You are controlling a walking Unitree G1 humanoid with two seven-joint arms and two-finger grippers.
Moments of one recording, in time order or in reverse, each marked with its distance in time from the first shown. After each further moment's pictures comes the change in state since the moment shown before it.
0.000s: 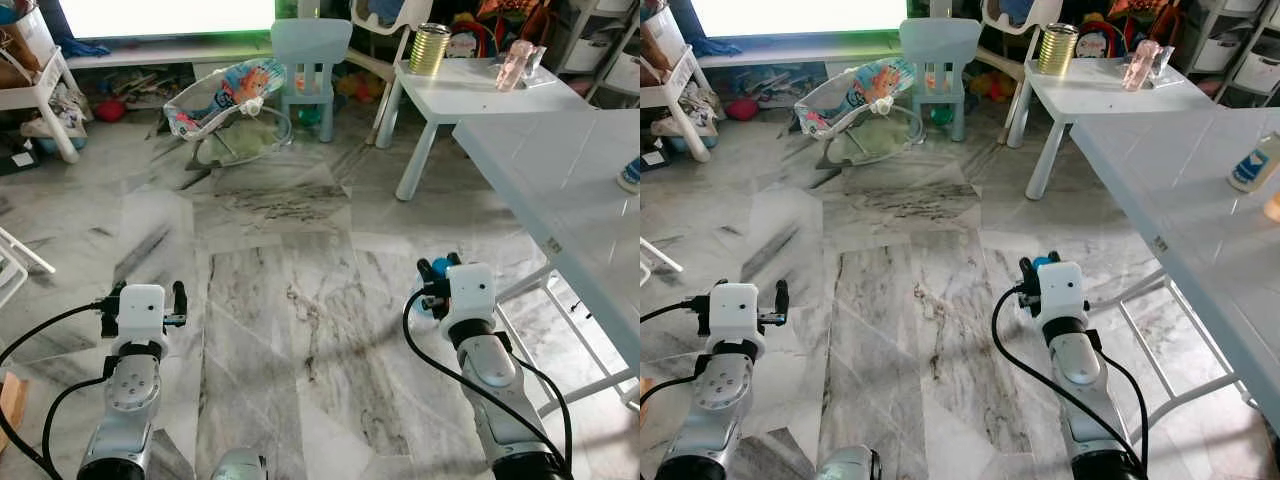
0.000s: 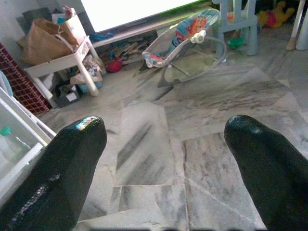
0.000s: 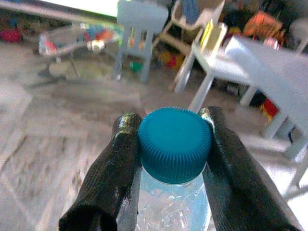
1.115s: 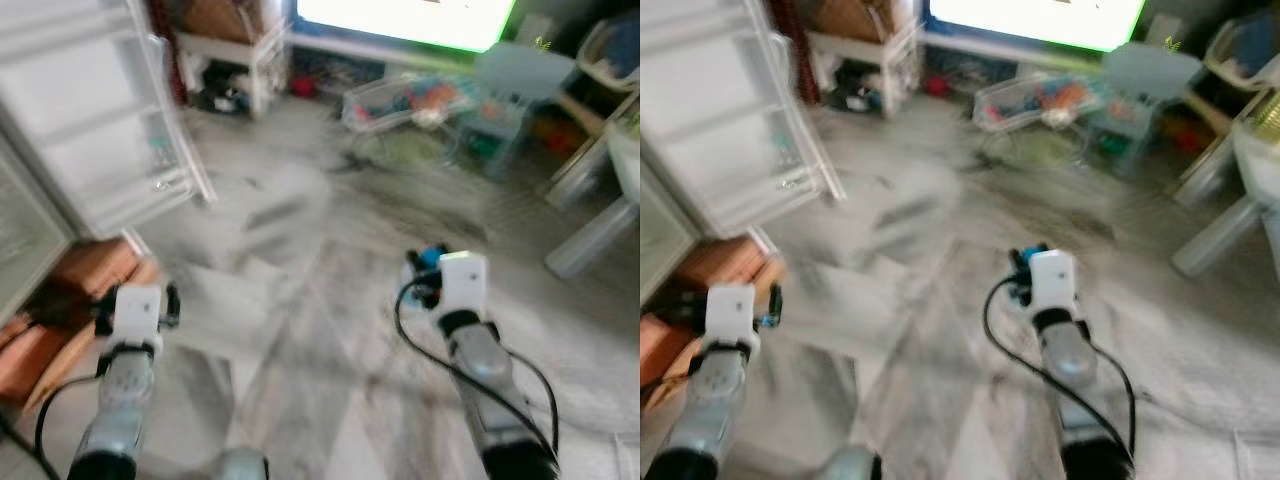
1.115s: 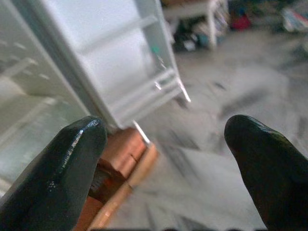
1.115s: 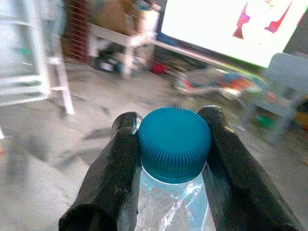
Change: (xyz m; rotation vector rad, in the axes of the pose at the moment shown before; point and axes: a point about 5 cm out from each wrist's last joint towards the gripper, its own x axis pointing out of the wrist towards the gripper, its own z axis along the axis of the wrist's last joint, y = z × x) left arm 0.006 0.003 -0.002 0.031 -0.001 -0.003; right arm 0.009 0.011 0.014 0.034 -0.072 0.047
